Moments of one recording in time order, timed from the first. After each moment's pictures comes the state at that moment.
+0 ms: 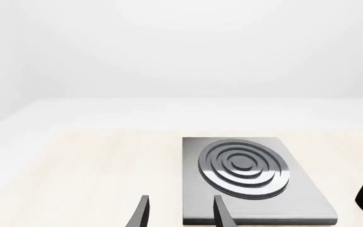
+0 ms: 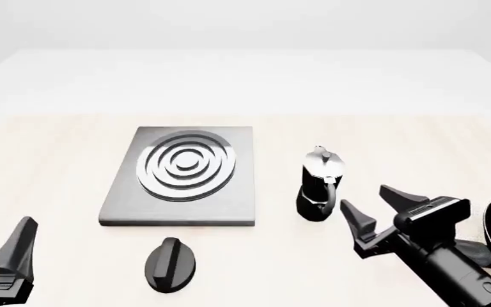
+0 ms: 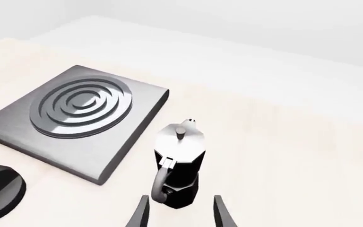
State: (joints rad) left arm 0.00 0.00 0.00 0.00 0.00; right arm 0.37 1.21 -0.09 -0.84 -0.05
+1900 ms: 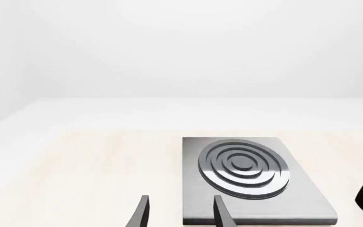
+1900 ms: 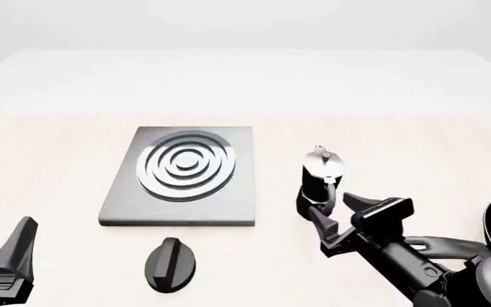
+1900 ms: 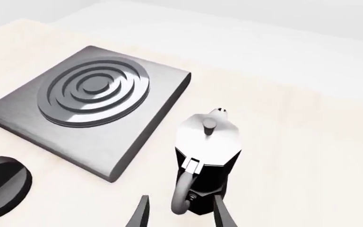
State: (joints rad) left arm 0.00 0.00 0.00 0.00 0.00; right arm 0.45 1.65 -0.18 -1.13 0.00
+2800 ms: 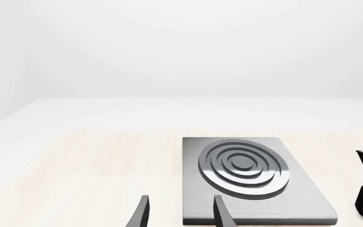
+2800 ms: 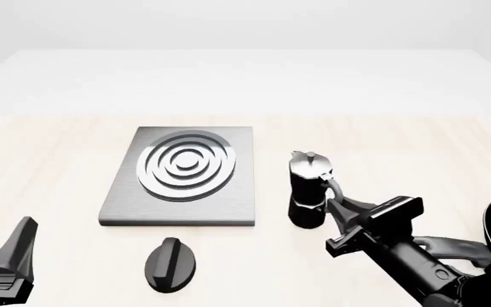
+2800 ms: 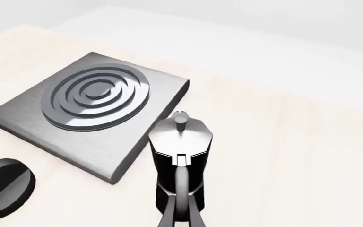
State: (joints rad) left arm 0.00 0.00 0.00 0.00 0.00; right arm 0.44 1.55 -0.16 -1.08 -0.02
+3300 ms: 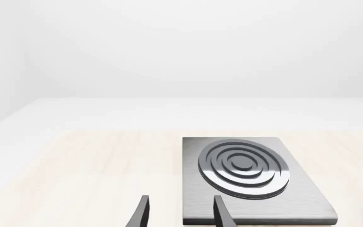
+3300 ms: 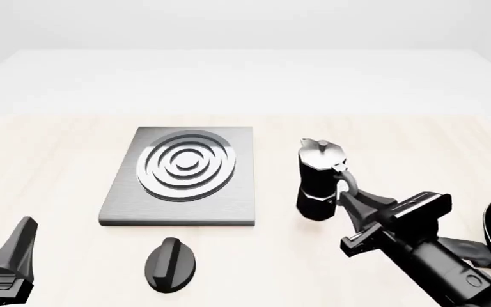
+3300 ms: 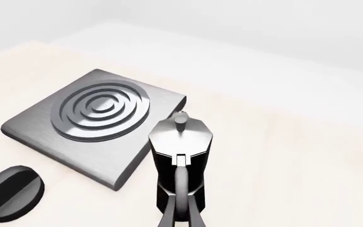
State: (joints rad) left arm 0.00 0.00 0.00 0.00 0.00; right arm 0.44 1.28 -0.13 -0.90 -0.04
